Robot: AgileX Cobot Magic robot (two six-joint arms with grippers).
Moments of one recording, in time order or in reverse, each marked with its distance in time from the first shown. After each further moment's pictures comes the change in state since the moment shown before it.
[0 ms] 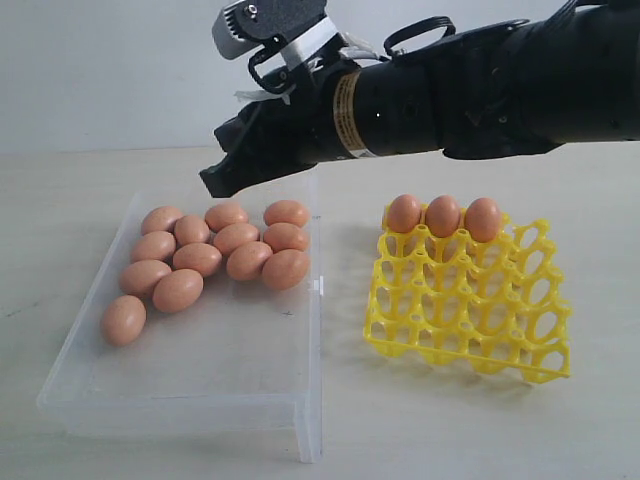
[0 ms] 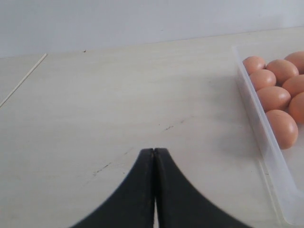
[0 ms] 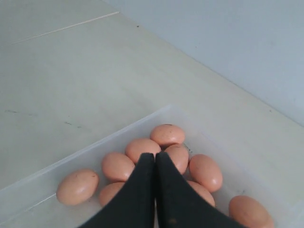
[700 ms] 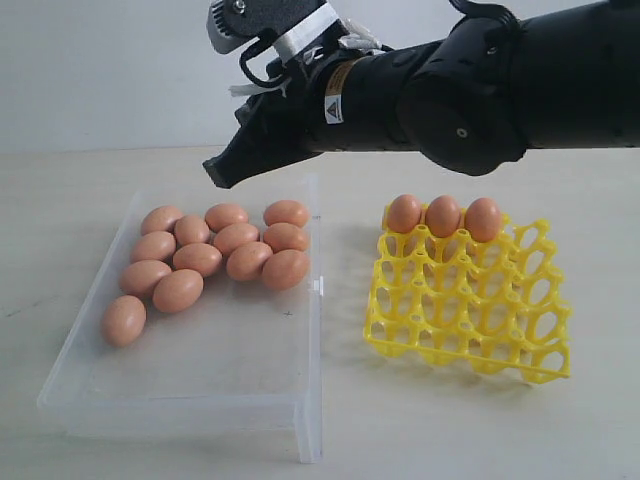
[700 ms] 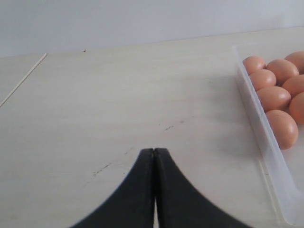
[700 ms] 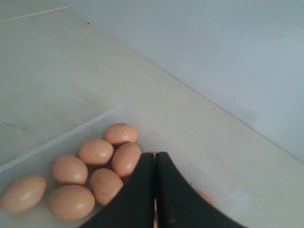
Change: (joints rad) left arm 0.000 0.000 0.000 0.000 0.000 0.000; right arm 0.063 -0.019 0.000 1.163 0.251 -1.196
